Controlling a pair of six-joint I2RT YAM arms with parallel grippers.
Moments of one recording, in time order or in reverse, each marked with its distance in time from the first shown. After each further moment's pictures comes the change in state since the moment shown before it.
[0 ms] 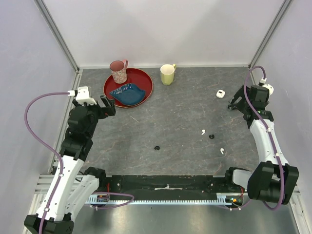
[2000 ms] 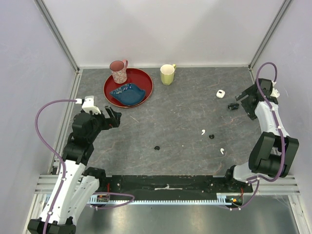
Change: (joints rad) left arm 0.031 -0.075 -0.117 -0.116 0.176 -0.096; right arm -0.111 0.281 0.208 -0.220 0.010 0.278
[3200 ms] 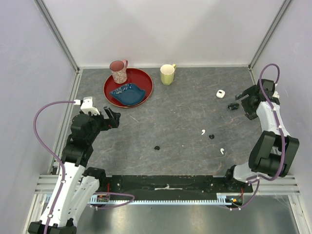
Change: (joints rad) left arm 0.008 -0.024 0.000 -0.014 -0.001 0.000; right arm -0.027 -0.005 0.002 0.002 -0.101 0.029
